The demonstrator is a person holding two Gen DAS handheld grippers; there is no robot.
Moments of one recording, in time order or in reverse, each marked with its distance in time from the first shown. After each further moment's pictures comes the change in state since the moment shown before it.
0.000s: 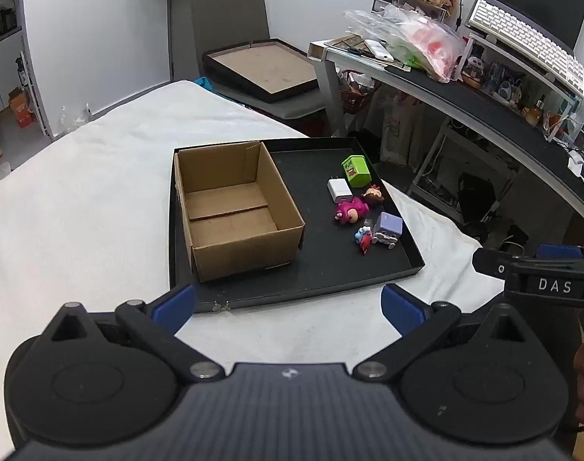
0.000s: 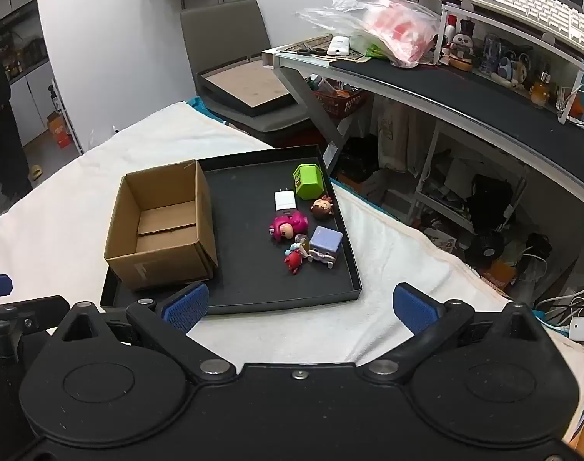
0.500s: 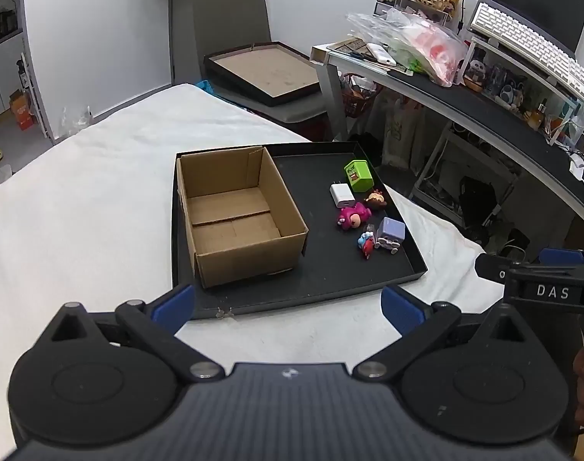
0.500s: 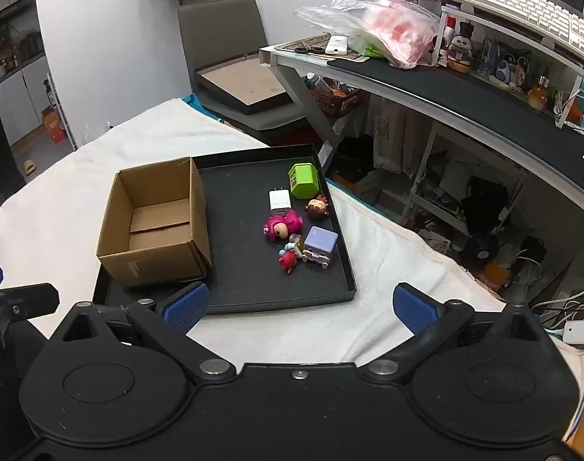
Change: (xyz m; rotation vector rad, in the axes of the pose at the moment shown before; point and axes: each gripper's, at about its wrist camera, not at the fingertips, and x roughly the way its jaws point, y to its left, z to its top) left arm -0.001 0.001 0.001 -0.013 -0.001 -0.001; right arm -0.001 0.002 -0.001 -0.004 -0.003 -0.014
